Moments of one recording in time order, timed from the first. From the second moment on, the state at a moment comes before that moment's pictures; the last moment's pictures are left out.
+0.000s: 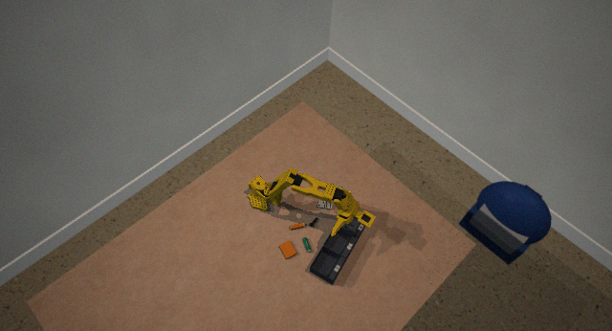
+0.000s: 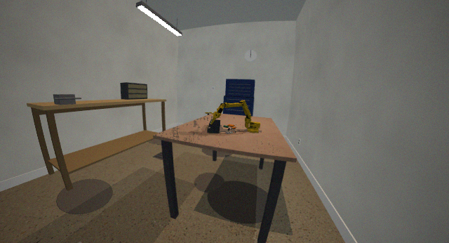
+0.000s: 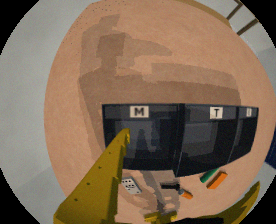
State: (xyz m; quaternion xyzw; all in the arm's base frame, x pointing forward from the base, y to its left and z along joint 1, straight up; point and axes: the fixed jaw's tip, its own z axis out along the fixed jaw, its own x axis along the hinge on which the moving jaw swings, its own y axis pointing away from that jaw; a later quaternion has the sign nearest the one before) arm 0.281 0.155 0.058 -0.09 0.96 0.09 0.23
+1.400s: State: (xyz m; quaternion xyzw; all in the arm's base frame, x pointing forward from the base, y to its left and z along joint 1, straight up) arm 0.284 0.156 0.078 -0.09 0.95 0.11 0.26
